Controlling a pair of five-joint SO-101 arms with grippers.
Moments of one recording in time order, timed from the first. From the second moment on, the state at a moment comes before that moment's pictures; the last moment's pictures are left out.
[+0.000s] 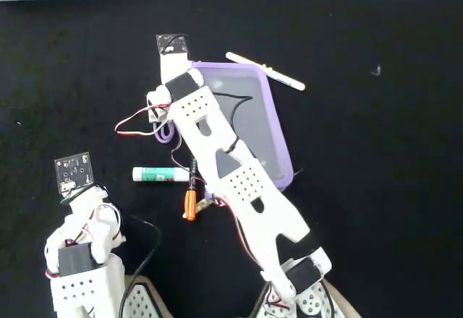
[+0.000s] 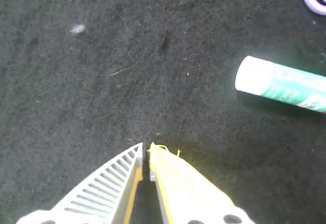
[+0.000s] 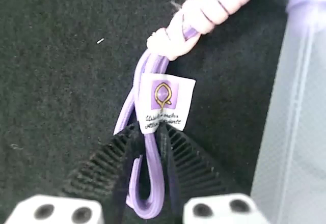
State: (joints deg) left arm -17.7 -104.3 96.0 74.1 1.6; right arm -33.1 78.8 -88.7 89.6 -25.1
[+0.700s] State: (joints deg) left arm -17.7 -104.3 96.0 74.1 1.6; right arm -38.1 62.1 -92.8 94.3 -7.6
